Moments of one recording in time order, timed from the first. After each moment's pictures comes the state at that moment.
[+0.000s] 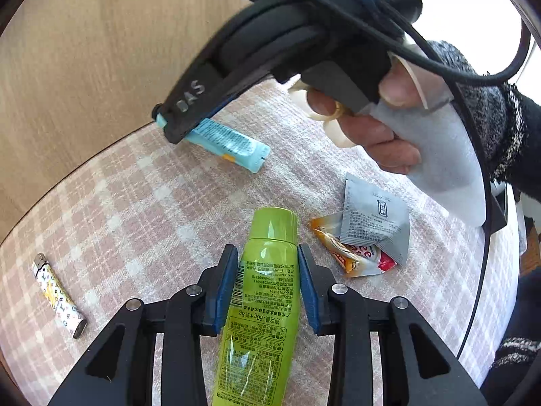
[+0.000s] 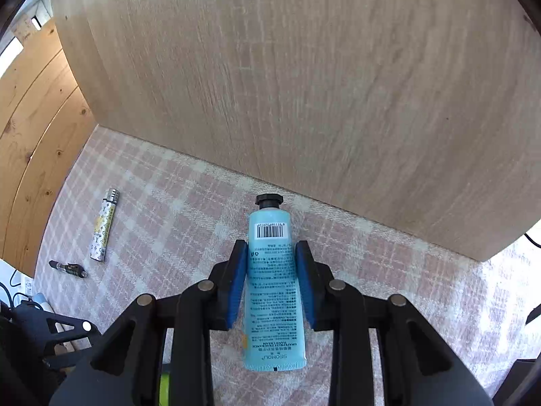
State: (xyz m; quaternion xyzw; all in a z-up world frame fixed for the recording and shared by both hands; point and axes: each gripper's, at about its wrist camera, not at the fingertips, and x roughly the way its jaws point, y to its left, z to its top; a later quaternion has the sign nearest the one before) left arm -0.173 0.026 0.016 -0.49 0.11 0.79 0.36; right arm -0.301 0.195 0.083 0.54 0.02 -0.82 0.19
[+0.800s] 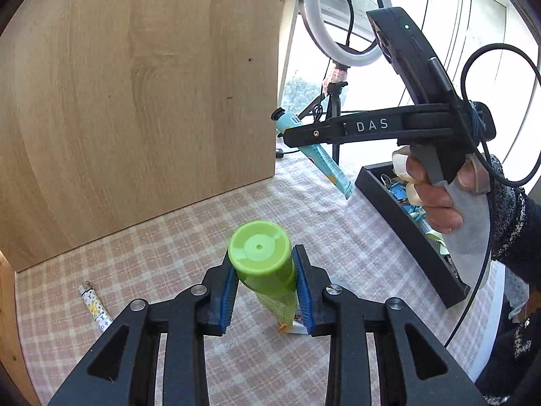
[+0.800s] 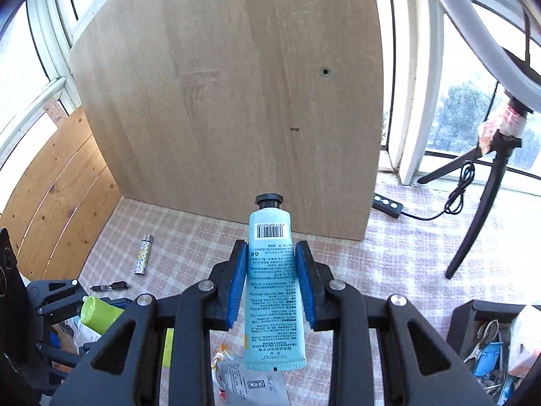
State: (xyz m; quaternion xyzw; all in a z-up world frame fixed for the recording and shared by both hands) left arm -0.140 0.040 0.144 -0.38 0.06 0.86 0.33; right arm -0.194 0.236 0.177 0.42 -0.06 -0.89 0.14
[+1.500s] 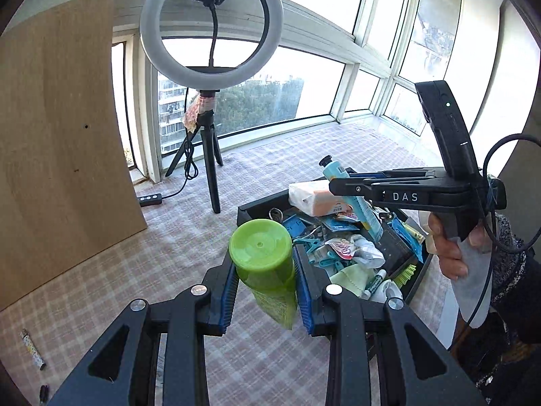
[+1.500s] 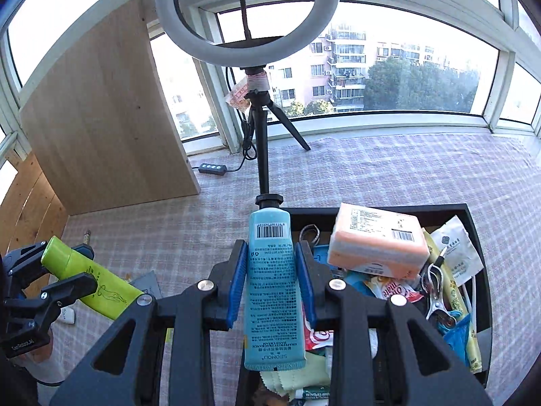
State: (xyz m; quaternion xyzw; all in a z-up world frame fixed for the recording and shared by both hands) left arm -0.080 0.212 0.204 -0.37 0.07 0.82 0.43; right arm -0.045 0.418 0.204 0.42 -0.10 -0.90 -0.05
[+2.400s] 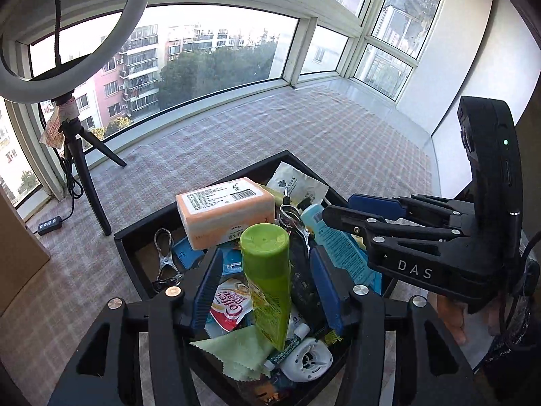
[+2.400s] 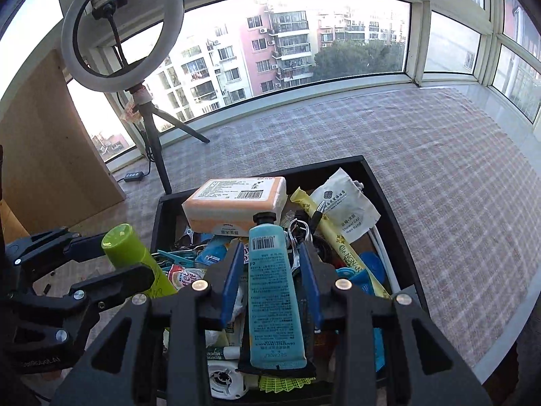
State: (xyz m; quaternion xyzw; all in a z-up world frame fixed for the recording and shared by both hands) left arm -0.055 0.388 0.198 -0.42 0.10 0.77 0.46; right arm 0.025 0.529 0.198 0.42 -0.15 -0.88 -0.16
